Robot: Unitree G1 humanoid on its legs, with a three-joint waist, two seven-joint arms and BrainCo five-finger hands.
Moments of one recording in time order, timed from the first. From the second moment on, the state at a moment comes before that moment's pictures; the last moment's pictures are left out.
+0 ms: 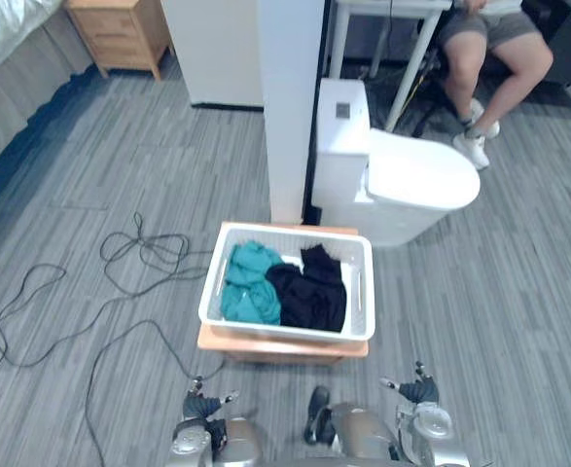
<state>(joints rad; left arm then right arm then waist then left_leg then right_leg) 0.15 0.01 0.12 0.67 0.01 -0.01 0.21 0.10 -0.02 -0.18 0.57 -0.05 0.02 -0.28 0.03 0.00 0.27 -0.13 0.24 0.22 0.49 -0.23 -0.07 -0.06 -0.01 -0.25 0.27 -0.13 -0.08</state>
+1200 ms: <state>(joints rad) -0.35 0.22 0.03 0.79 0.04 0.00 0.29 -0.50 -0.18 0.10 0.81 -0.15 0.06 -0.28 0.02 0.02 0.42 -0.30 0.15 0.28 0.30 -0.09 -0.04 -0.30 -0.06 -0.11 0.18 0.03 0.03</state>
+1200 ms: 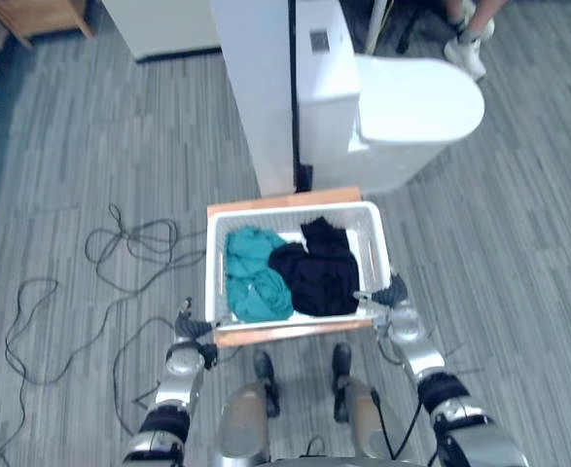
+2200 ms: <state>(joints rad) 0.12 0.17 -0.07 0.21 0.05 0.04 0.28 0.14 -0.06 -0.01 0.01 -0.16 0.07 -0.28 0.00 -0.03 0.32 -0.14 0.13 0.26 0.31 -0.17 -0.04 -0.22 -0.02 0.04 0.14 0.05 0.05</state>
